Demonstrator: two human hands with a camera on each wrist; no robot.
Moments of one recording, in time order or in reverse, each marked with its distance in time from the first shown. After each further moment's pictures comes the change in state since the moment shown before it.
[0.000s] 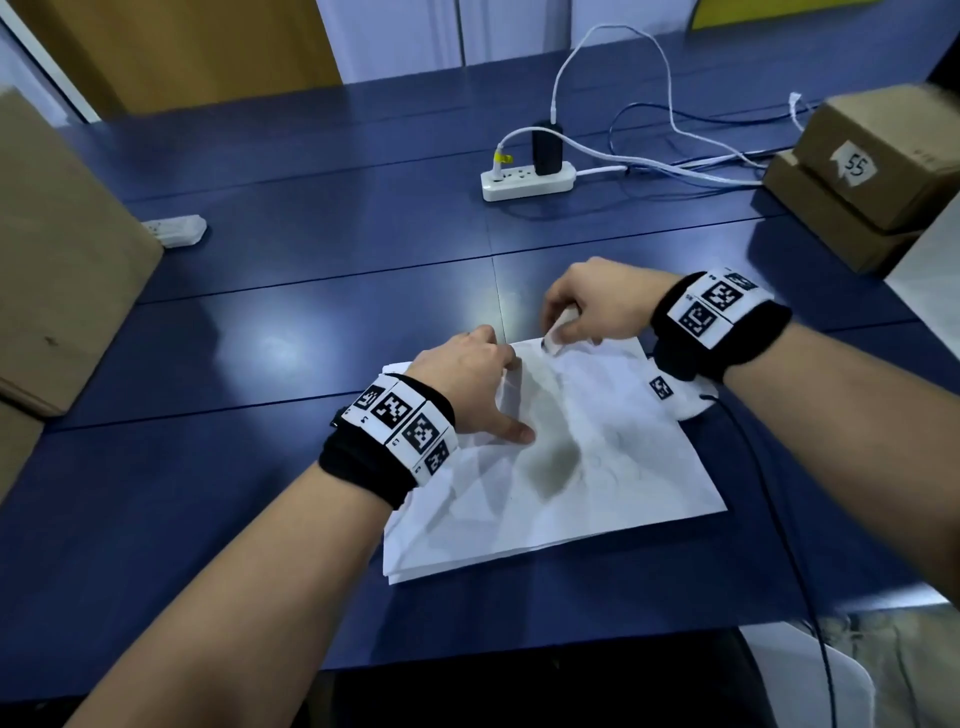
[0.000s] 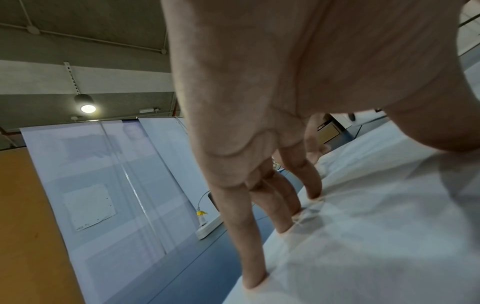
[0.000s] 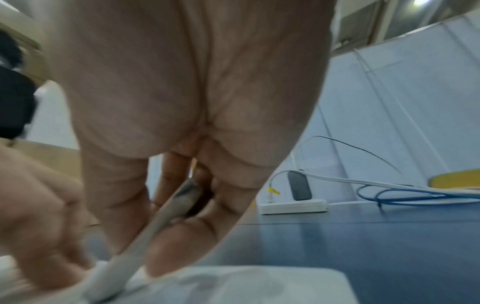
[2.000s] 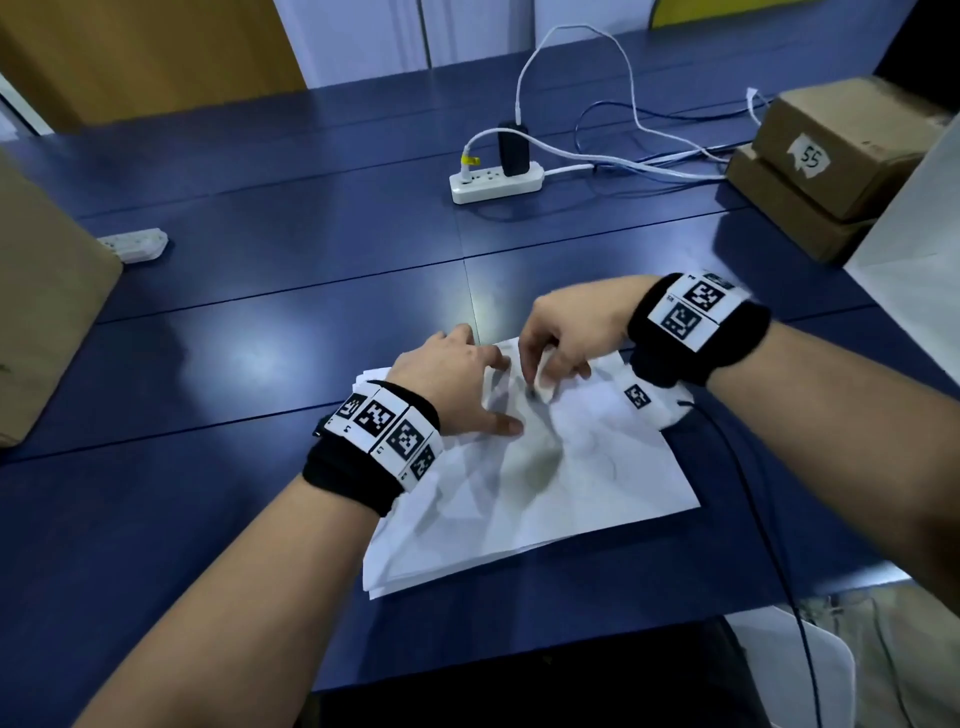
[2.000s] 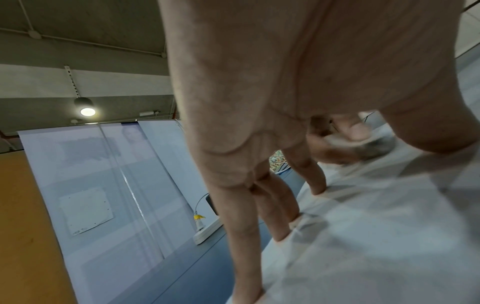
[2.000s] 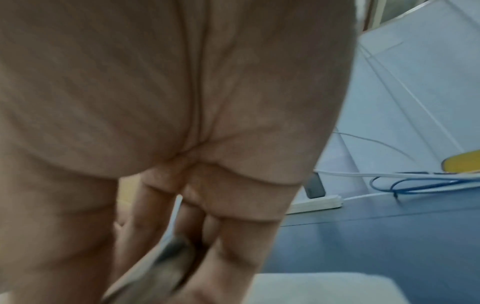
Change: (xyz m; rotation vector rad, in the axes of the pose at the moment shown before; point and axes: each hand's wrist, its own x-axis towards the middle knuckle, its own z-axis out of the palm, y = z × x) left_hand 0.009 0.006 0.003 0.034 0.005 -0.009; right_hand -0.013 -0.012 0.003 -0.009 -0.292 -0.032
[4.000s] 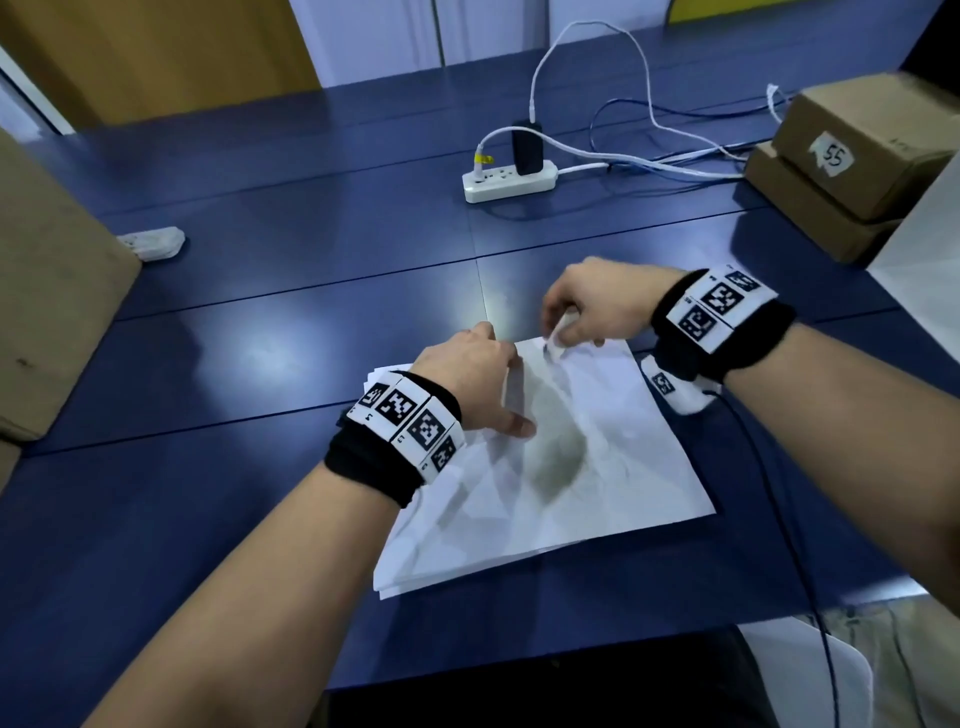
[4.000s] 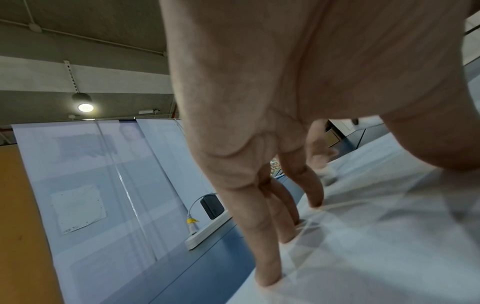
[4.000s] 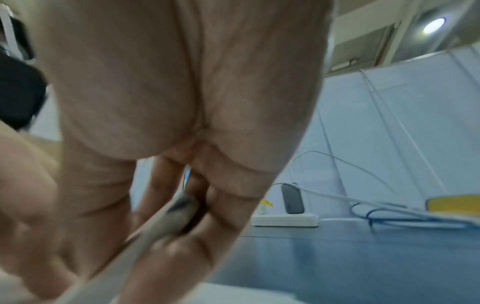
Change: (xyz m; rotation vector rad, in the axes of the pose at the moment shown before) left_hand 0.008 0.006 -0.006 0.012 -0.025 0.013; right_hand 0.002 0.023 -0.008 0.001 0.245 0.046
